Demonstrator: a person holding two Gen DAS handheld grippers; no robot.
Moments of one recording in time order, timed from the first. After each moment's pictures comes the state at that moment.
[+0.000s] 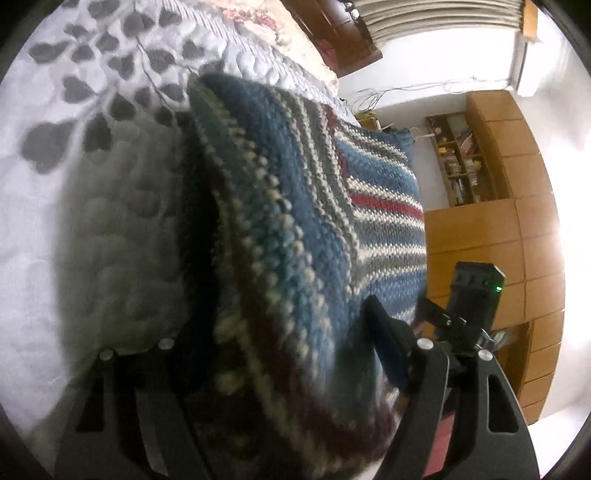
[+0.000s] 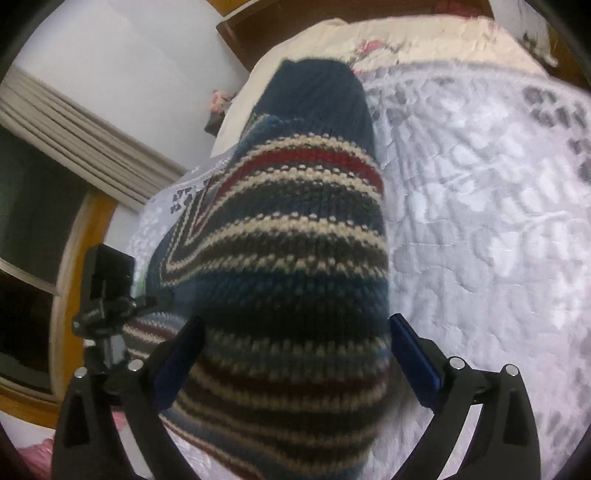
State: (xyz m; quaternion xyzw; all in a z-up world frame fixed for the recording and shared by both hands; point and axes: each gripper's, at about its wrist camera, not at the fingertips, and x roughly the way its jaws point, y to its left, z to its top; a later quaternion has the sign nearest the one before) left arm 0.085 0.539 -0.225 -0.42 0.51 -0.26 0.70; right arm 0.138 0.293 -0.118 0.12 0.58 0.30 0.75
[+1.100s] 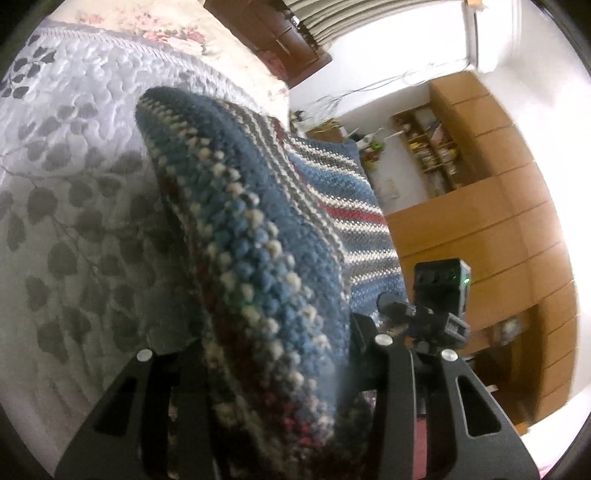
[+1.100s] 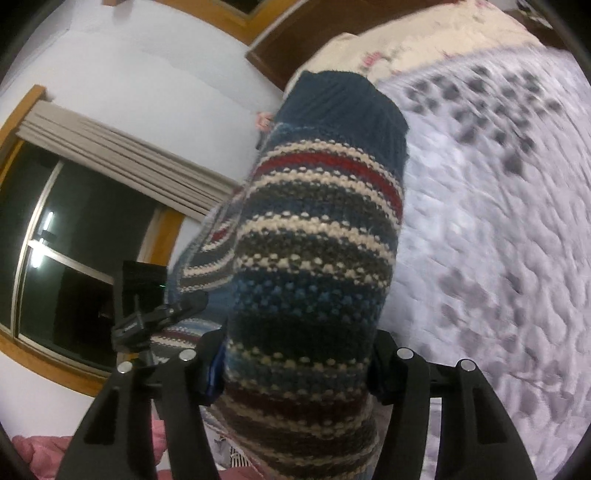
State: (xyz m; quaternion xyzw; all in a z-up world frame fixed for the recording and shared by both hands) left arm 0.049 0.312 -0.135 -0.38 0.45 -0.26 0.77; right arm 0.115 0.049 -0.094 0.21 0.55 0.39 0.71
